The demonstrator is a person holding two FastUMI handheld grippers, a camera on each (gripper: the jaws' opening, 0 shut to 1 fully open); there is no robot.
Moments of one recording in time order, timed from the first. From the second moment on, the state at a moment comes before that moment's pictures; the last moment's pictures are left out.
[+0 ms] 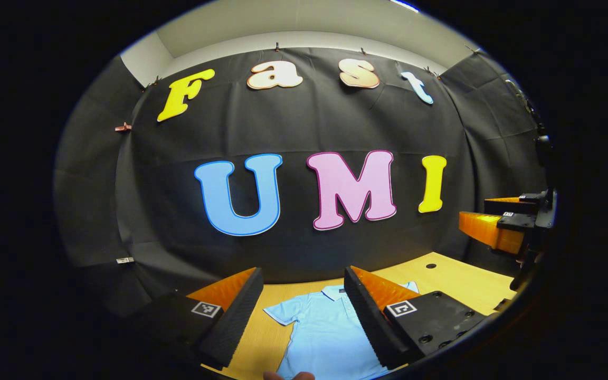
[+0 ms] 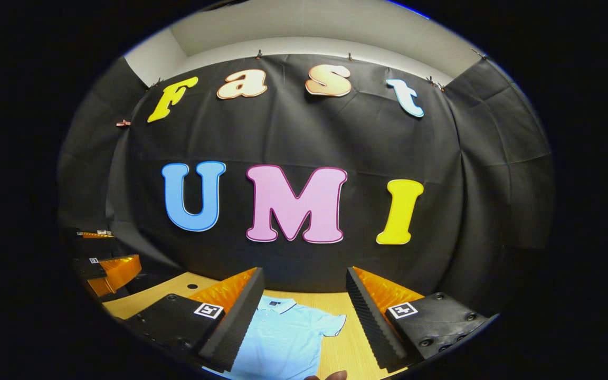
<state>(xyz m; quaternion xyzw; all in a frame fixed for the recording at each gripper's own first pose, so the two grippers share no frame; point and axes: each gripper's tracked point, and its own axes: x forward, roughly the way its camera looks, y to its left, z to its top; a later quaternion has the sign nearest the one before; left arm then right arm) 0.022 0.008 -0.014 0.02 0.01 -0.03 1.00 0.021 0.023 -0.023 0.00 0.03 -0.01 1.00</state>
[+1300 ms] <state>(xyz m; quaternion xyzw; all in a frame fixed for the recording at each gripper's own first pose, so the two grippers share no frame) 0.030 0.001 -0.088 0.03 0.11 0.03 0.99 0.247 -0.110 -0.460 0.08 0.44 -0.13 0.89</state>
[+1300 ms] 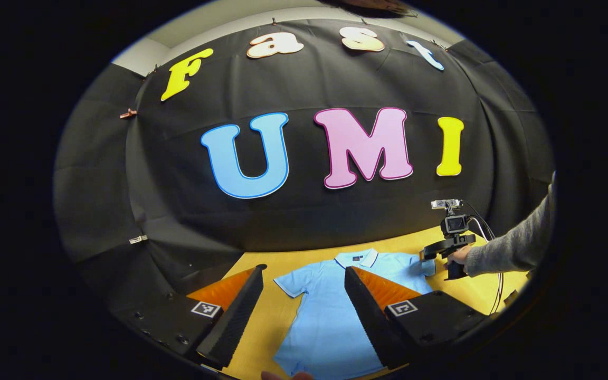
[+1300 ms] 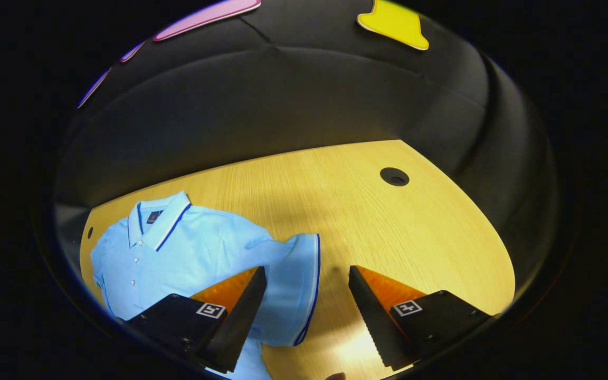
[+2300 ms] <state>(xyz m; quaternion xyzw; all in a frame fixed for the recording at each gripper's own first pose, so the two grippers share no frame) 0.023 0.032 -0.113 0.02 0.13 0.05 0.99 0.260 -0.080 -0.444 0.08 0.41 -0.10 0.90</state>
